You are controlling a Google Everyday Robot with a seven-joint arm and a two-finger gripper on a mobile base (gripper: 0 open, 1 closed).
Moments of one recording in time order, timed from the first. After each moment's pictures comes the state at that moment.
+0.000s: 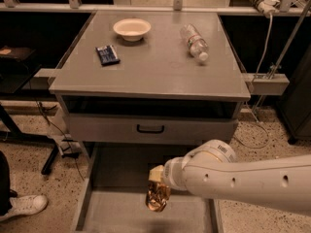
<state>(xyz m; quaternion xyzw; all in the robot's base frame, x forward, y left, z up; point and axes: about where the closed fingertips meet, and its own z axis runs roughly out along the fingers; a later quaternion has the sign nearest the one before) 0.457 -0.036 0.592 0.03 0.97 0.17 0.18</state>
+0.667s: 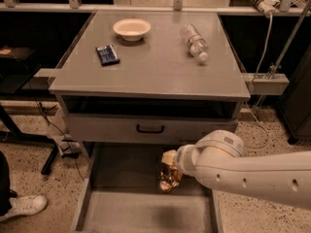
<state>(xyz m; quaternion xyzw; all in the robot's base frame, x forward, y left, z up) 0.504 -0.077 0.607 0.07 0.95 0.15 0.24</state>
